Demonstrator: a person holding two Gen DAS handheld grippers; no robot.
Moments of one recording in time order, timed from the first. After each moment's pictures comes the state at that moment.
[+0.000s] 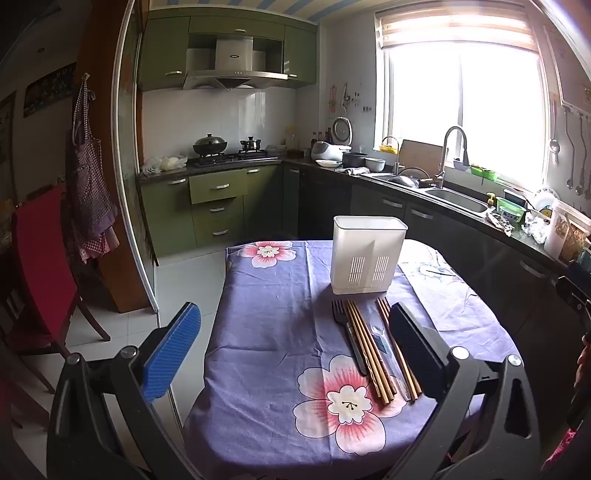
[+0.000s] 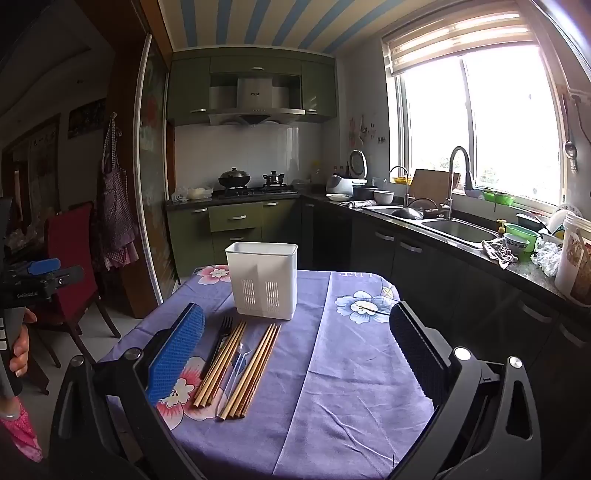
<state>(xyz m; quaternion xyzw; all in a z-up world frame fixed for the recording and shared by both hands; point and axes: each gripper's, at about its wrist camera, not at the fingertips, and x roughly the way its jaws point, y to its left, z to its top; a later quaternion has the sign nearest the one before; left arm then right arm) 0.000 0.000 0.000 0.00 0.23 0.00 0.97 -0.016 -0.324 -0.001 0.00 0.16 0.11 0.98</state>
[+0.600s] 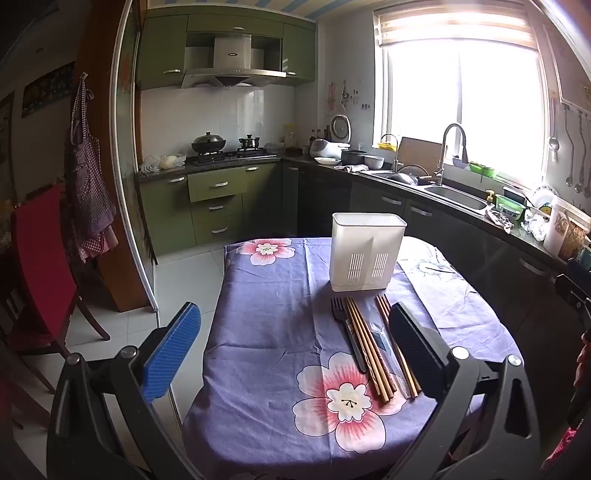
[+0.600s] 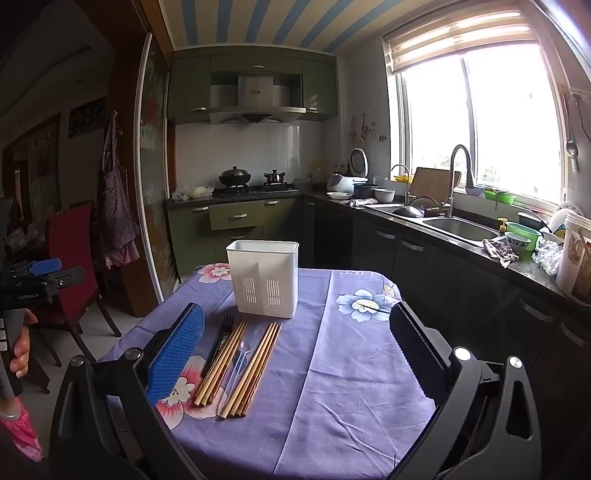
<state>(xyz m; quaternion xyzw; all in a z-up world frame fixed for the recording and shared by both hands) 0.001 -0.002 -0.006 0.00 0.24 0.00 0.97 -0.016 -0.323 -0.003 0.00 0.16 0.11 0.98</state>
